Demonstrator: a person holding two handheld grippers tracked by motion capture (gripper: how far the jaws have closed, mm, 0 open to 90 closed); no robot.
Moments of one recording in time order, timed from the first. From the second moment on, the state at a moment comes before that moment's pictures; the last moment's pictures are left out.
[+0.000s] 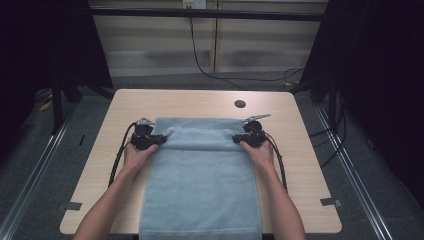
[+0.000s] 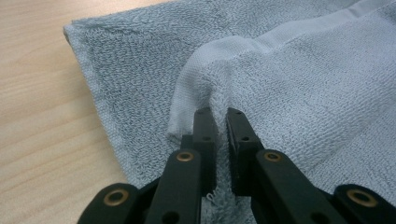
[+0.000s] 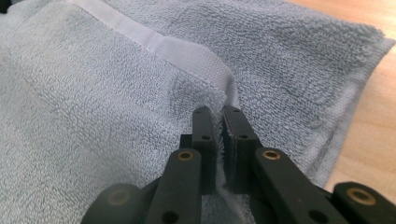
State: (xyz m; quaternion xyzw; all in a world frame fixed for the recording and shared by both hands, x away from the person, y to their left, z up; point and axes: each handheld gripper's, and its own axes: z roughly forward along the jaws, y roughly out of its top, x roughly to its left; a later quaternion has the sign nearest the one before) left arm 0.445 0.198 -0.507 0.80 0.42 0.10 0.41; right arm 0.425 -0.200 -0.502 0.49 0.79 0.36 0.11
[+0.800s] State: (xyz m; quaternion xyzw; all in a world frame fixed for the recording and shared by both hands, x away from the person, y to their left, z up) left arm 0.428 0.209 -0.441 0.76 0.38 0.10 0.51; right arm 0.415 -0.226 -0.437 0.47 0.73 0.48 0.14
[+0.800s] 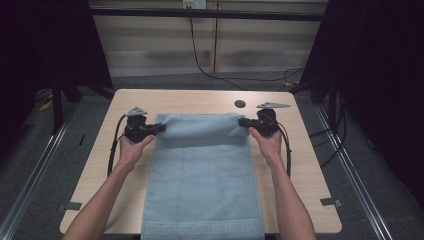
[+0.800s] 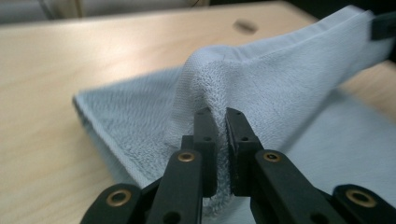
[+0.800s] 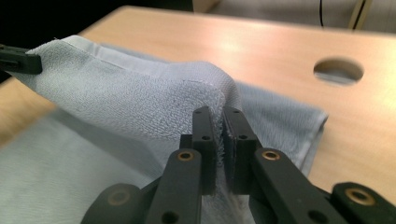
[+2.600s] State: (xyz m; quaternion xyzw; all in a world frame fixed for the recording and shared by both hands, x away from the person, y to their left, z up) left arm 0.231 0.238 -0.468 0.81 0.26 0.00 0.52; right arm 0.150 -0.243 -0.455 0.39 0.78 0.48 0.08
